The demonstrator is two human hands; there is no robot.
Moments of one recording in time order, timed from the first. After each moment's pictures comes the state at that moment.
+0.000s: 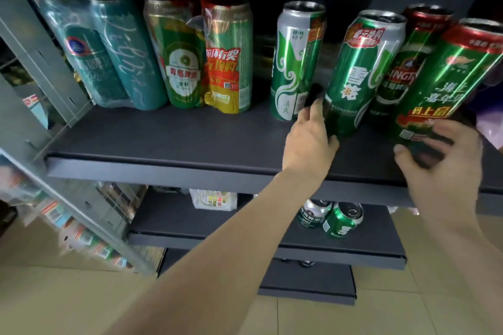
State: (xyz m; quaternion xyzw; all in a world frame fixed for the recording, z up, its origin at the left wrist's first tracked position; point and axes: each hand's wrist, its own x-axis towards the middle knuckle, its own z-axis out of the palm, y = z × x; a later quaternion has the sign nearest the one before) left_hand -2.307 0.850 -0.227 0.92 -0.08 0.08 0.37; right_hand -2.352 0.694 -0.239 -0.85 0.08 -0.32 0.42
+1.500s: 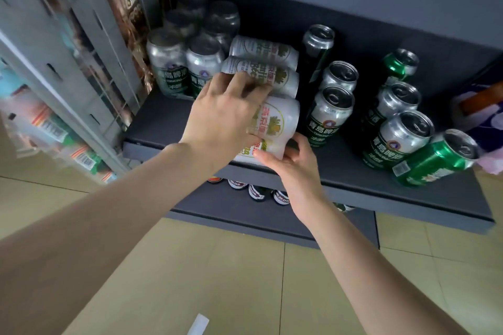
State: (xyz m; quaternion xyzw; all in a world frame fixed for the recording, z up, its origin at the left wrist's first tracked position) left_hand -2.350 1.050 -0.430 0.96 -0.12 0.24 0.08; right_hand -2.365 0.907 -0.482 -0.68 0.07 0.10 0.73
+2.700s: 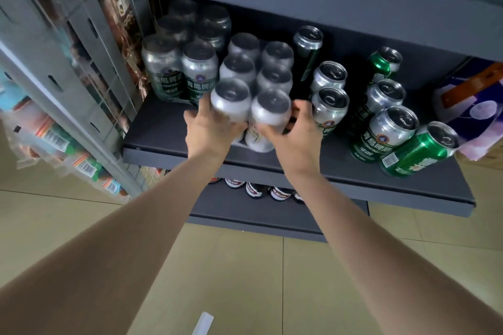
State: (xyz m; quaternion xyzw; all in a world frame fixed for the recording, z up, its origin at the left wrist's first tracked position) left_hand -2.344 1.050 -0.455 0.85 0.21 0.04 0.48; right_hand -2.338 0.921 -0.459 -0.87 0.02 -0.09 0.48
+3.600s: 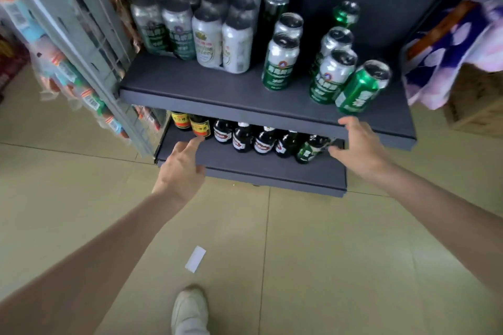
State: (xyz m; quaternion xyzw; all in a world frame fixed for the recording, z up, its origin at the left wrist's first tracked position) left_hand -2.524 1.013 -0.488 0.95 0.13 -0.06 0.28; right_hand -2.452 0.727 -0.433 -0.97 0.01 0.11 0.21
